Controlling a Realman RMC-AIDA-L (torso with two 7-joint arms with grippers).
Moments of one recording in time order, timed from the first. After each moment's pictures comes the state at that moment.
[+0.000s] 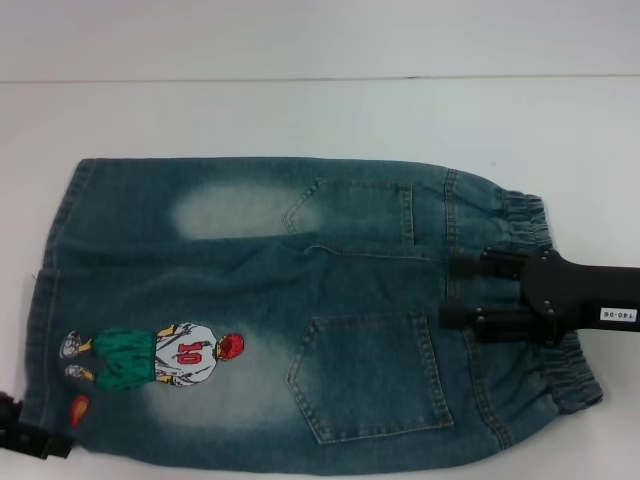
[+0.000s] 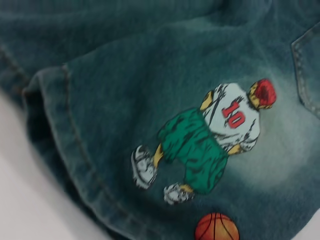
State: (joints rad) left arm -0.51 -2.04 0.44 0.99 2.84 1.85 -1.87; right arm 0.49 2.08 -0.57 -0.62 -2.08 -1.78 1.46
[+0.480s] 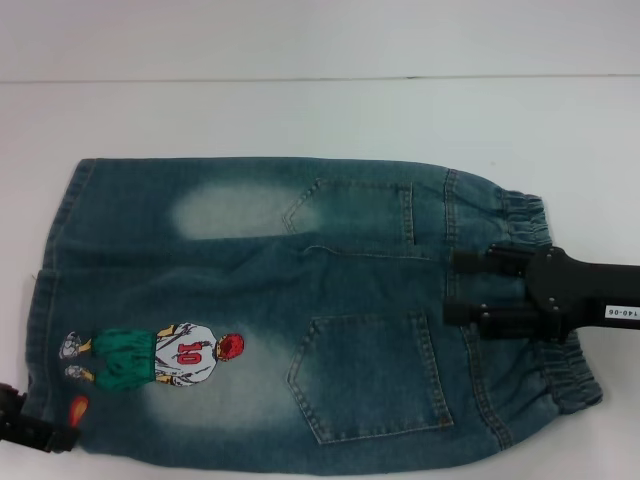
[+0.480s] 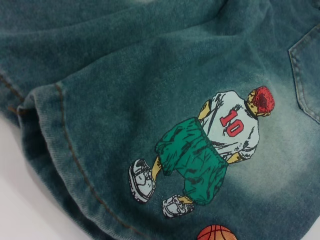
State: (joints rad) left arm -0.52 -2.04 0.44 0.98 2.84 1.84 -1.87; right arm 0.48 2.08 -0.57 -0.62 -2.07 -1.78 1.46
